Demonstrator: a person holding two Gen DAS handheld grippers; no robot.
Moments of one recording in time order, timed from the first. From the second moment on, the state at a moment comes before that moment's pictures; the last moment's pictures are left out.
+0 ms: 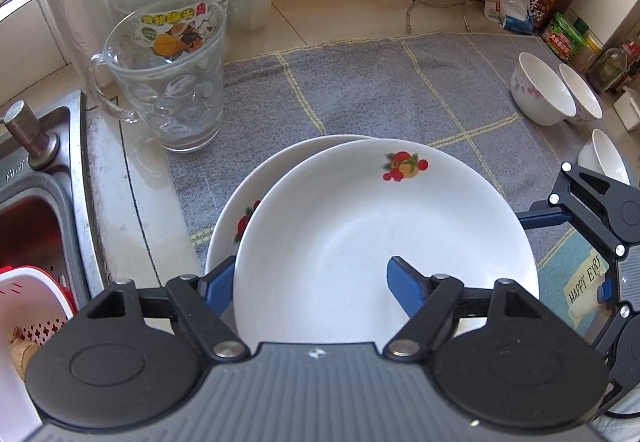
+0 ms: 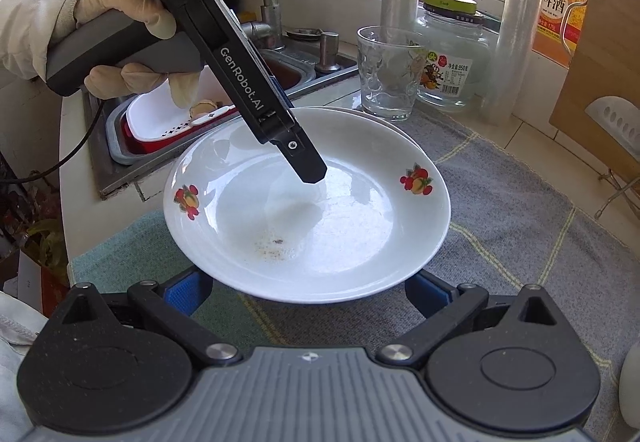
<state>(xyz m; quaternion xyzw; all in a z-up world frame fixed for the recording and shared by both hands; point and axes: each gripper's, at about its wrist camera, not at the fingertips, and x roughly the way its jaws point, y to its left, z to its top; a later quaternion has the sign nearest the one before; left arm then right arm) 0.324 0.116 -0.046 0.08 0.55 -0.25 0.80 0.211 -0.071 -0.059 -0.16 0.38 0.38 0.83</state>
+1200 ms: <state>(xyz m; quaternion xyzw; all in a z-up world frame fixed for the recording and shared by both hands) 0.286 0.097 -0.017 0.14 0.42 -0.26 0.86 0.208 -0.074 -0.048 -0.16 0.37 0.31 0.86</state>
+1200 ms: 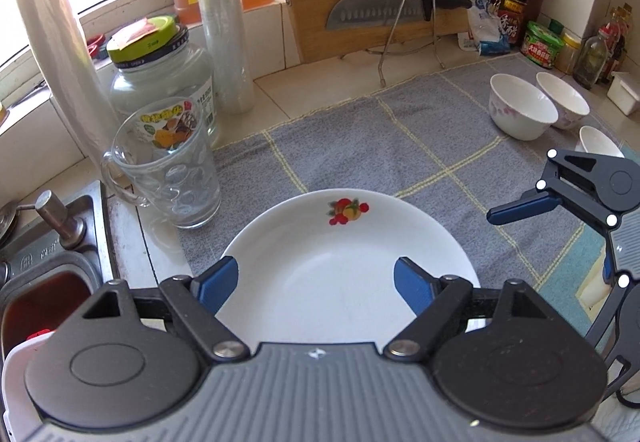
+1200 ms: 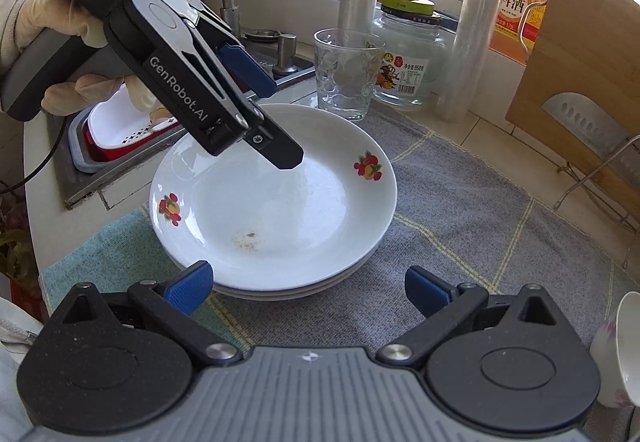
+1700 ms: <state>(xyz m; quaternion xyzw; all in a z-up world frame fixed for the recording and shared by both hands) 0.243 0.046 -0.007 0.11 0.32 -0.32 0.89 0.178 -0.145 -0.030 -0.09 0.37 0.12 0.92</state>
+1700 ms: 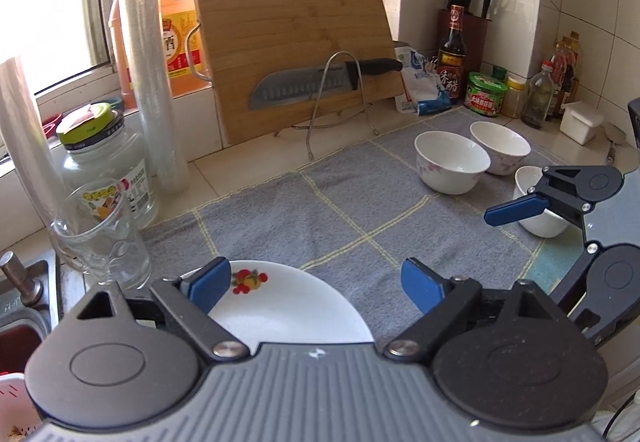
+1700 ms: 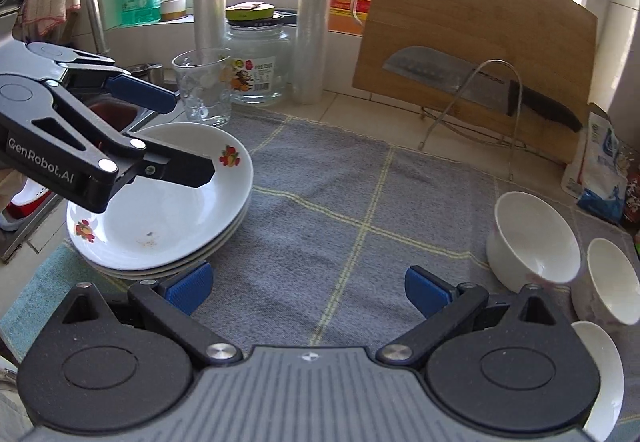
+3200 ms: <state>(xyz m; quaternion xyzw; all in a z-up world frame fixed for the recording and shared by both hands) 0.156 -0.227 -0.089 0.21 0.27 -0.42 0.84 0.168 -0.403 -0.056 0.05 0.41 0.13 0.90</state>
